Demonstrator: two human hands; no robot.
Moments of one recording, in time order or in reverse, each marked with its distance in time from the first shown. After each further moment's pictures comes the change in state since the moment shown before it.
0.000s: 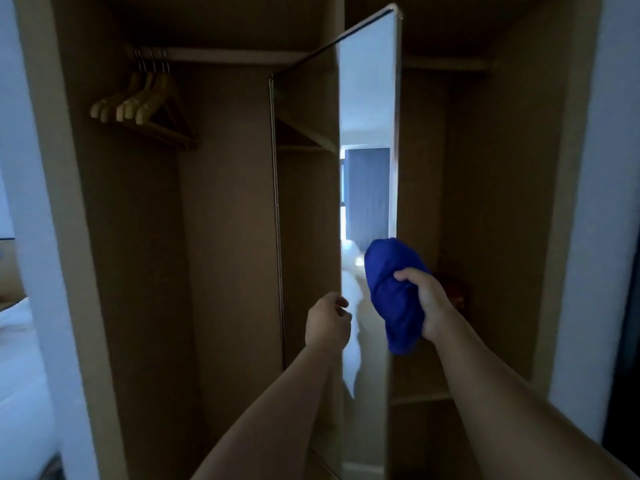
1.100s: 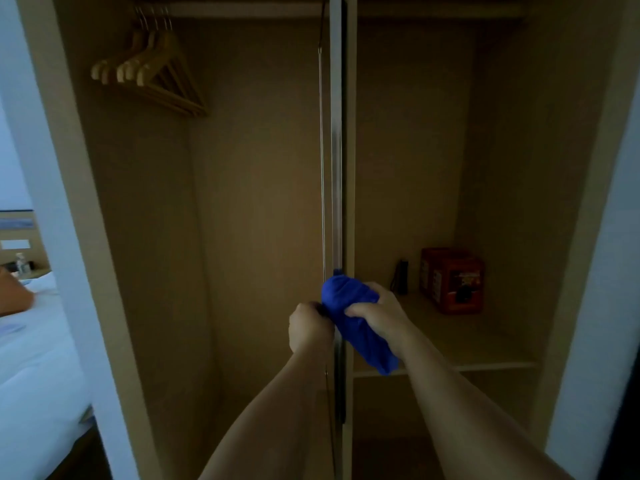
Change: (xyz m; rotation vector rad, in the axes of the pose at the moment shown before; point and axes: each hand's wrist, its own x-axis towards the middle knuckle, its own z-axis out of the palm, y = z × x) left_hand -0.014 -0.053 0.004 0.100 0.088 -0.317; right_hand -0.010 0.078 0.027 -0.535 -0.242 0.021
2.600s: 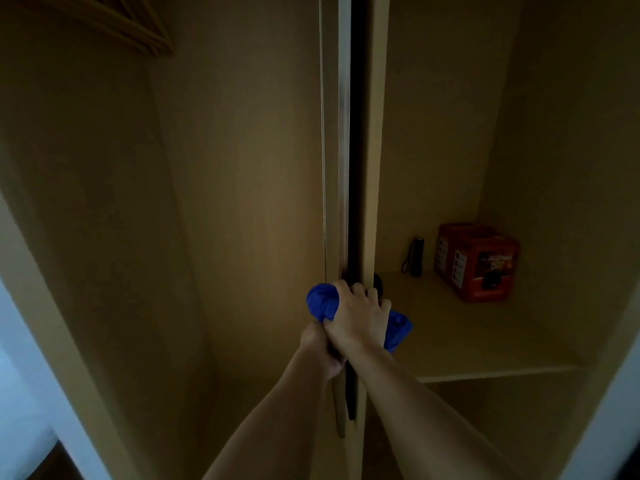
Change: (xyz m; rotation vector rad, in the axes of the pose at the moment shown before) left_hand 0.109 -0.057 0.064 -1.205 -0.460 -0.731; right_hand 0.138 0.059 0.082 -1.004 0.383 -0.275
